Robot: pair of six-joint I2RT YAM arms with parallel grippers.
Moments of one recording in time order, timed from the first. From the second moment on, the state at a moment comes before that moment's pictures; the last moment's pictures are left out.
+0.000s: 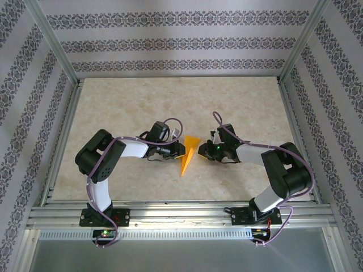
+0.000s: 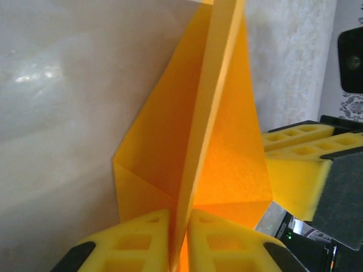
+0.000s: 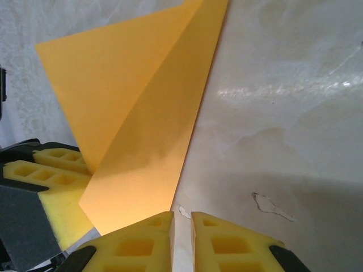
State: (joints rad) left arm -0.56 1.88 0.87 0.19 0.66 -0.84; right arm 0.38 1.58 0.61 0.02 -0.57 0.82
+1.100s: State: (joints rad) left arm -0.61 1.78 0.96 -0.13 0.42 -0.64; right arm 0.49 1.64 0.76 -0.02 -0.54 0.97
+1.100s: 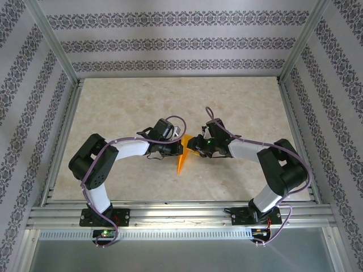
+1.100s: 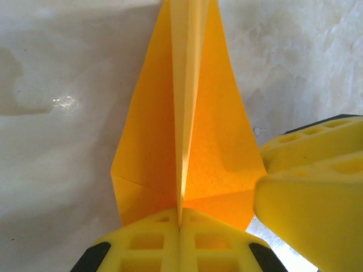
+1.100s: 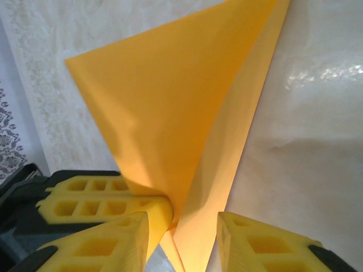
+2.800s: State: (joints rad) left arm -0.62 1.78 1.00 -0.24 0.48 -0.64; right arm 0.49 1.67 0.76 -0.03 -0.54 0.97
